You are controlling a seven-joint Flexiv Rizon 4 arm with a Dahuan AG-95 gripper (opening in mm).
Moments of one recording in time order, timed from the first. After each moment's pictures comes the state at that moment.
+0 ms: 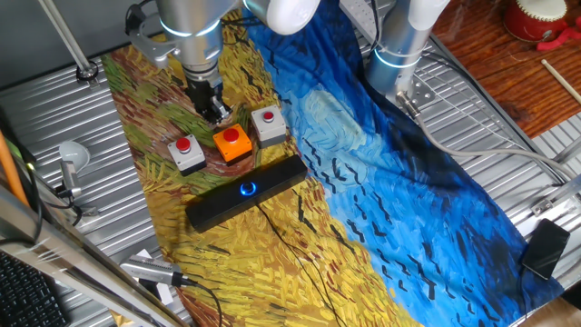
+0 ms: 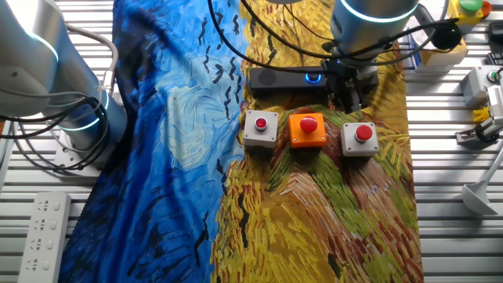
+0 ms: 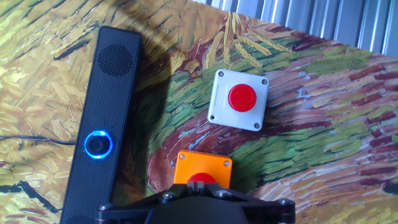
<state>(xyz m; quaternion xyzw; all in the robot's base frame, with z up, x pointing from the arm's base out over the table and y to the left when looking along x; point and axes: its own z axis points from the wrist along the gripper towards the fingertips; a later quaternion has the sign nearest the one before) 0.529 -0.005 0.165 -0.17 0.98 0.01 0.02</state>
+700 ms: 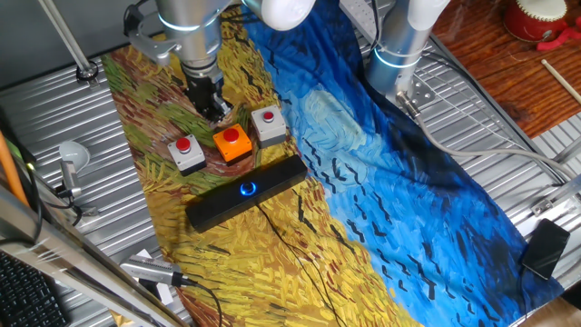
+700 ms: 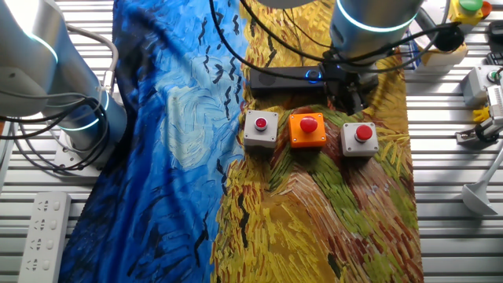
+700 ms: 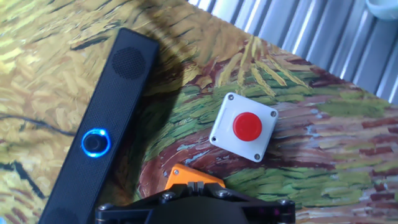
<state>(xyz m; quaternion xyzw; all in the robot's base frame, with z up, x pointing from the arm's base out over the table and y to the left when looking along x) 0.529 -0.006 0.164 -0.23 0.97 0.02 0.03</state>
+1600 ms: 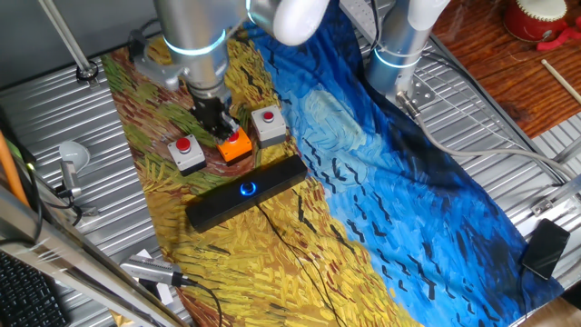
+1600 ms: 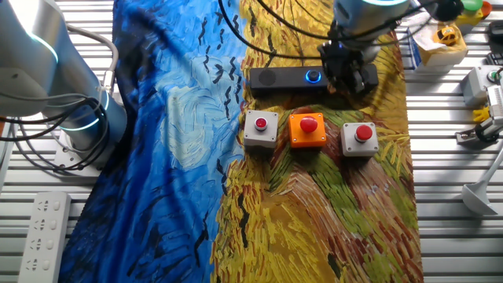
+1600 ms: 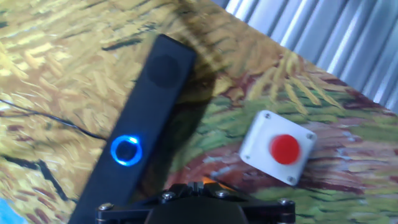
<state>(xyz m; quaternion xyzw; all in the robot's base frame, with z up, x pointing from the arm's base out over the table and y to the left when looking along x) 0.531 0.056 0.152 -0.25 0.97 0.02 0.02</state>
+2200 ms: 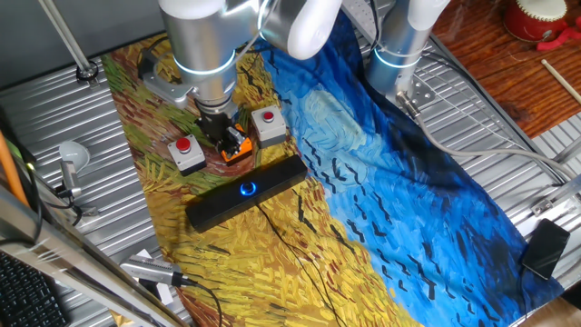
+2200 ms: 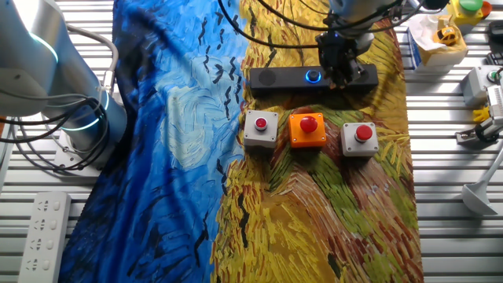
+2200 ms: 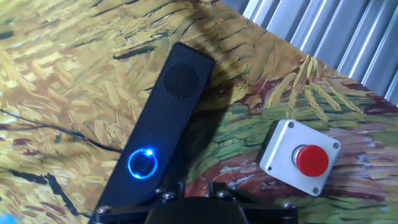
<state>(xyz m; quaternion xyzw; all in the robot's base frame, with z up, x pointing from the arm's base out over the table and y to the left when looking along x) 0.530 0.068 0.146 -0.25 0.97 0.01 0.02</state>
